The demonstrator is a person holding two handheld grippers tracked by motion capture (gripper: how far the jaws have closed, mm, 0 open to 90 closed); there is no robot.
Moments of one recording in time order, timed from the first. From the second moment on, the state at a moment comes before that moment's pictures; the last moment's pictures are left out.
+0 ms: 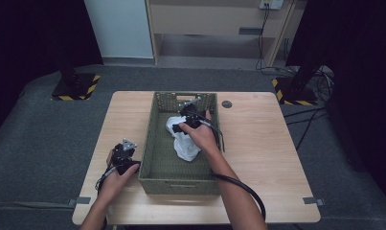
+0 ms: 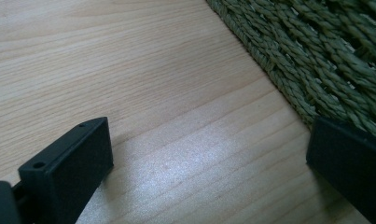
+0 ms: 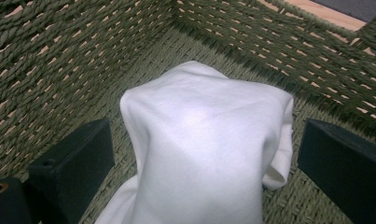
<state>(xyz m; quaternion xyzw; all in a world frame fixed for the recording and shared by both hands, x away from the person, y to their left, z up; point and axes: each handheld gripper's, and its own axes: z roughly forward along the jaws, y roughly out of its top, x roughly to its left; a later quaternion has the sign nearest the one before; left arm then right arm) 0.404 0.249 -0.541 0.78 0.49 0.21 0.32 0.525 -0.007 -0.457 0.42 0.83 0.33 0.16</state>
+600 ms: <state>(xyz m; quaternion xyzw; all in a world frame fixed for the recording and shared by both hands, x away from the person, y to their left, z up) 0.404 0.249 -0.541 0.78 0.49 0.21 0.32 0.538 0.000 -0.486 0.44 0.83 0.30 0.15</state>
